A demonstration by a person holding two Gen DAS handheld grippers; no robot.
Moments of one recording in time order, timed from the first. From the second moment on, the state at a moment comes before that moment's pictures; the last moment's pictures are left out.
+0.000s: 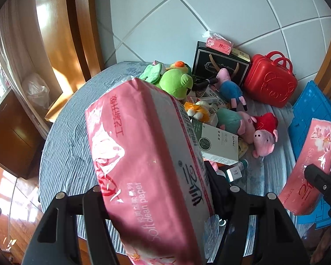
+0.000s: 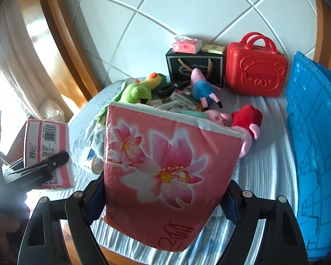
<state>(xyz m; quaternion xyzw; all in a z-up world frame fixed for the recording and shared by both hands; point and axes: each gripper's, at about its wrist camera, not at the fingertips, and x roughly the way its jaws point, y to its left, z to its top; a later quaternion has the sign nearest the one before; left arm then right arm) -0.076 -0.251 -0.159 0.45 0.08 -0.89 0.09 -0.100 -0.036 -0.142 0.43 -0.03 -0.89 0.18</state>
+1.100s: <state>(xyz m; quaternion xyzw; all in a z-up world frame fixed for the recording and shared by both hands) -0.096 -0.139 -0.055 0.39 0.06 -0.90 0.15 -0.134 0.060 -0.062 0.38 -0.04 -0.88 0.27</state>
